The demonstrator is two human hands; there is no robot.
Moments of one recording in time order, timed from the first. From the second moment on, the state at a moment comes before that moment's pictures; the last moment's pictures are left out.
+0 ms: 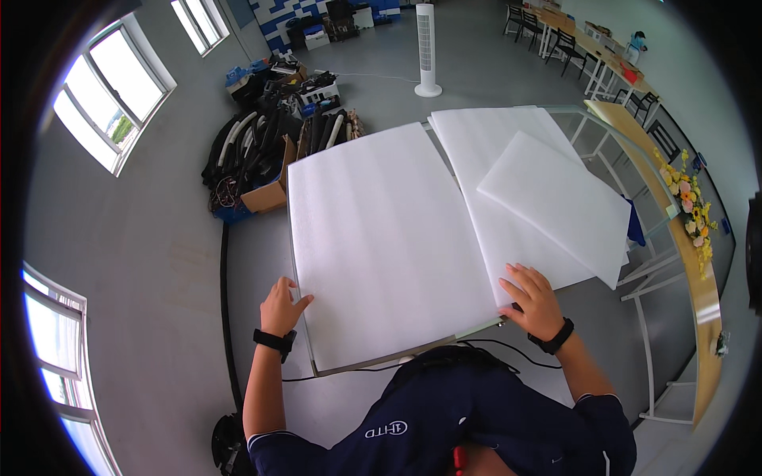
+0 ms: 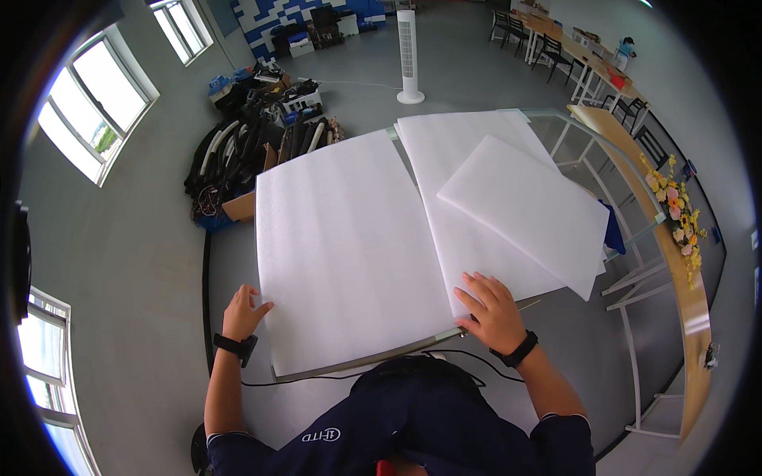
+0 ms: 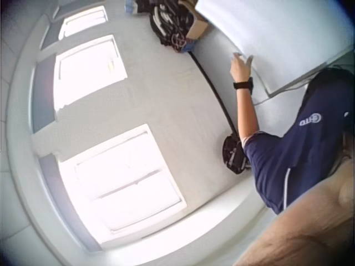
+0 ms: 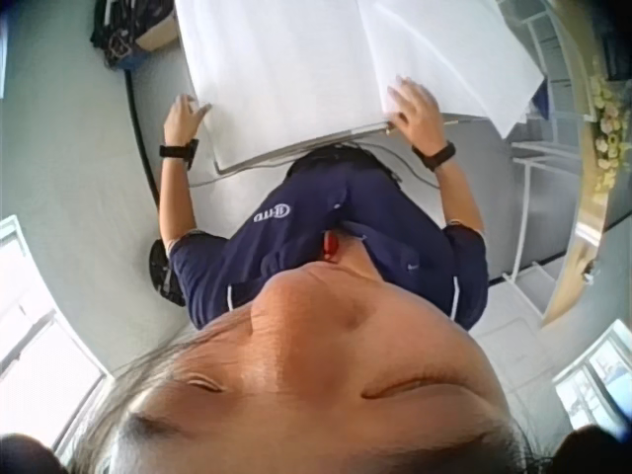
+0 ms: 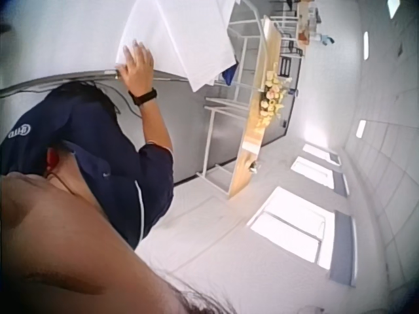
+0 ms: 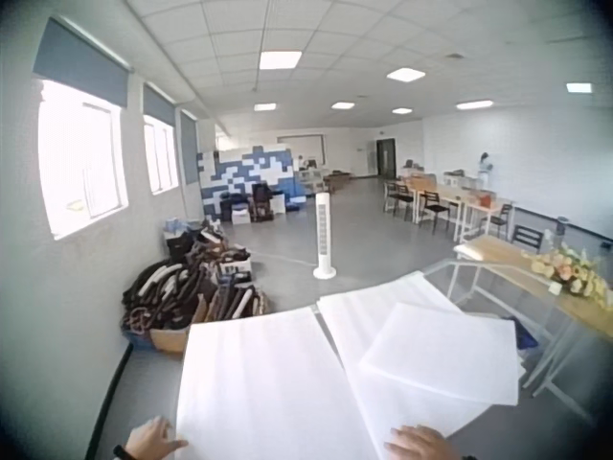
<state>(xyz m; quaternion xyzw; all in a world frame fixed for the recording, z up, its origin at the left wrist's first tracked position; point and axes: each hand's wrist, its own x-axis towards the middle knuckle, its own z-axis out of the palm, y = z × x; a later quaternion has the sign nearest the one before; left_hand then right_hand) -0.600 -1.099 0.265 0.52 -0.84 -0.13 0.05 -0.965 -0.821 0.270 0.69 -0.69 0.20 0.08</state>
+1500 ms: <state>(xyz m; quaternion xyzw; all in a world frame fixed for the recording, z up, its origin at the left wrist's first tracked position) -0.838 -0.884 0.239 0.29 -0.94 -0.07 0.15 -1.021 -0.823 0.242 0.80 -0.54 0.21 0.15</state>
